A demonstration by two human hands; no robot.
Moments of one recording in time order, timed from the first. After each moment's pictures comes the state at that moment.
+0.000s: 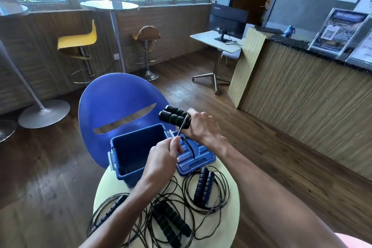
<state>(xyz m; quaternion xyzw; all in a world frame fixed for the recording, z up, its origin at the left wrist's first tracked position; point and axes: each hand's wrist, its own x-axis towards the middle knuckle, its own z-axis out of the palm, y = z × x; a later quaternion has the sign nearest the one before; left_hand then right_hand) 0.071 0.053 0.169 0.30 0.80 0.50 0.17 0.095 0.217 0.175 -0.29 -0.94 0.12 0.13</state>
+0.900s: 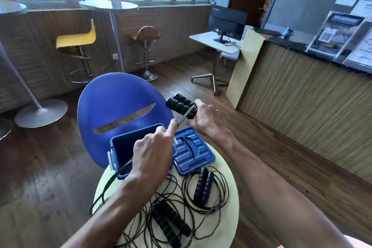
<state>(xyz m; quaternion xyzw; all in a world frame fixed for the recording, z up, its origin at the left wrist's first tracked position) 0.062 0.043 0.196 0.42 0.89 0.08 -0.14 0.096 0.216 0.208 -0.34 -0.92 0.13 0.12</state>
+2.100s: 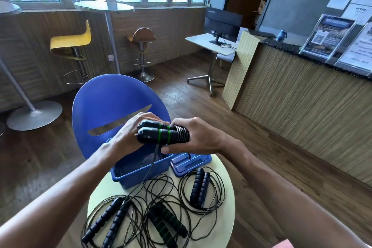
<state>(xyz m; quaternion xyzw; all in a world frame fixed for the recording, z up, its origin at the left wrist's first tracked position) -0.046 0.048 0.178 0.64 0.68 0.36 0.06 0.133 0.189 0.224 -0.06 -0.93 0.36 0.03</state>
